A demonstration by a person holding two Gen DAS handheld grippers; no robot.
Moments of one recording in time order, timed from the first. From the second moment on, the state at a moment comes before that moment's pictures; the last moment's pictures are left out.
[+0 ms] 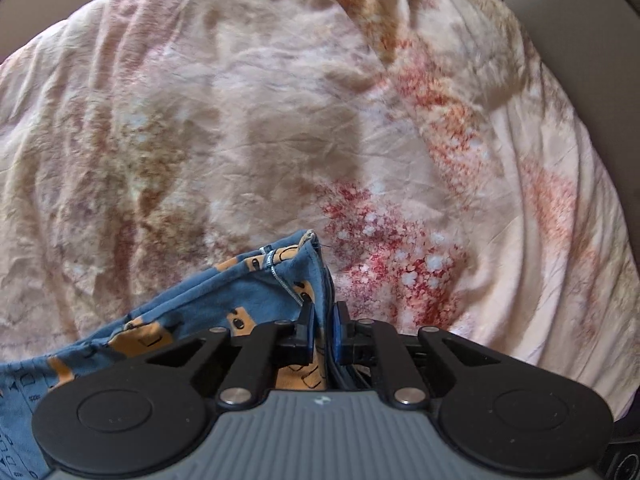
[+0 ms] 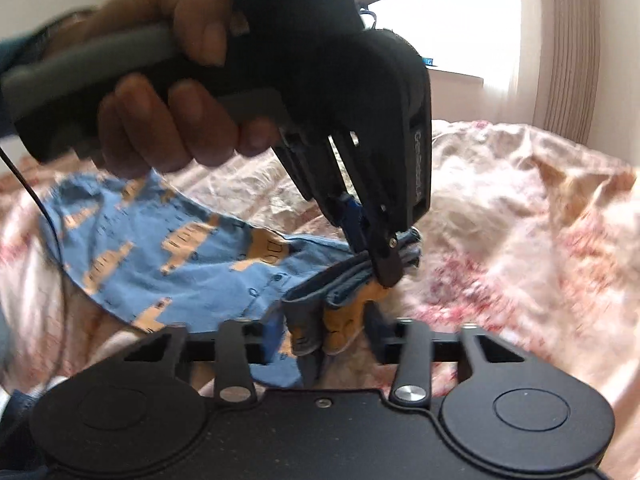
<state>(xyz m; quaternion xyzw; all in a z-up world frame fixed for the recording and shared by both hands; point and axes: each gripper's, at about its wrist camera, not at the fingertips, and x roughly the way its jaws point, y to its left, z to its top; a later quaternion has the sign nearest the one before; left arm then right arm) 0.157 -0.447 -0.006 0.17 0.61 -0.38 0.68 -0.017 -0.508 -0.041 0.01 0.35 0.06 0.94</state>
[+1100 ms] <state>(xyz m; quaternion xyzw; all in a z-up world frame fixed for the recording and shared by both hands) 0.198 -0.080 -0.027 -0.04 0.53 -0.33 0.78 0.028 -0.190 -0.046 -0.35 0.31 0.24 0.85</state>
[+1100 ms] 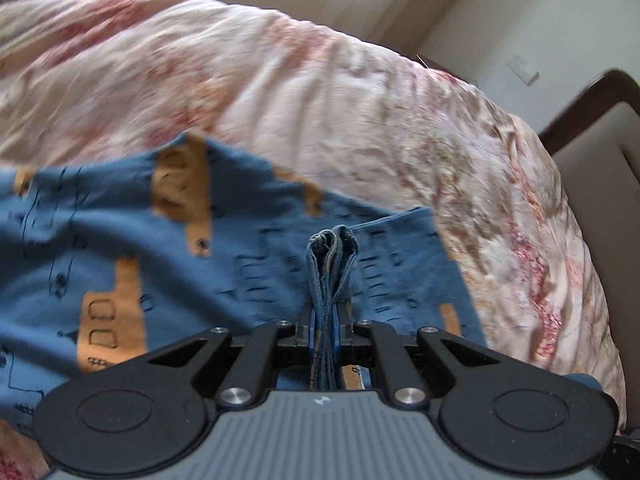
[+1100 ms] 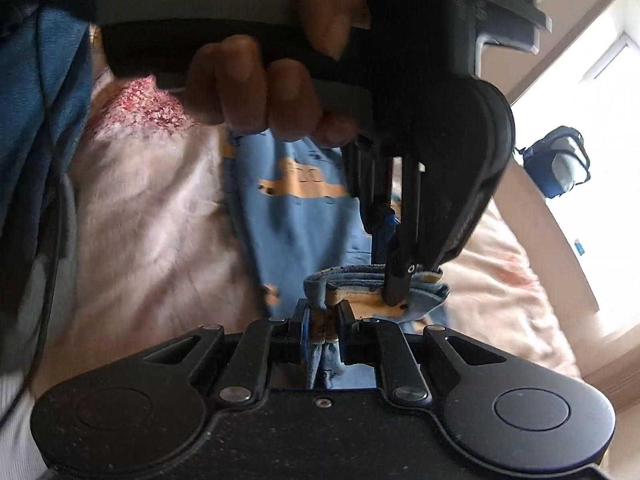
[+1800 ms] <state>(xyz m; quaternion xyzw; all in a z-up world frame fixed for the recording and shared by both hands) 0.207 -0.072 -0.056 -0.03 0.55 -0.34 0.76 0.047 -0.186 -0.077 -0.29 0.34 0.24 0.86</state>
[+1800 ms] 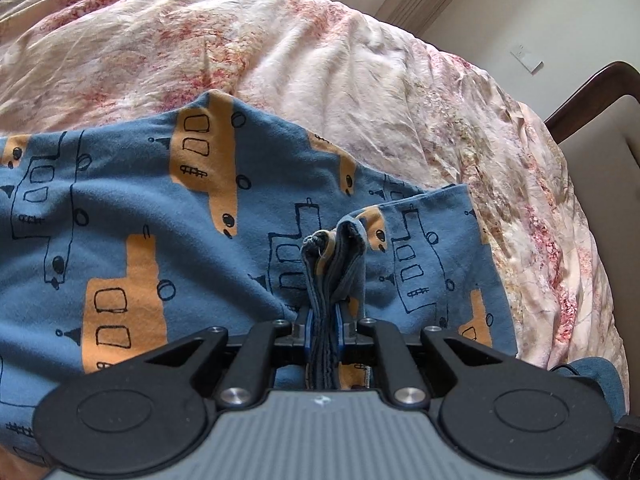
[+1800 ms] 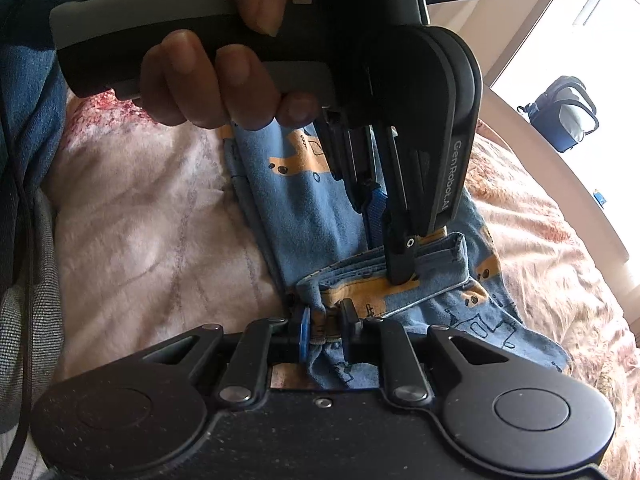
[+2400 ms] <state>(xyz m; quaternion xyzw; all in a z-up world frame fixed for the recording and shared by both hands) 0.208 -0.072 -0.057 -0.03 0.55 -0.34 0.76 0.045 -0.185 -0.079 -0.29 0.34 0.24 0.86</state>
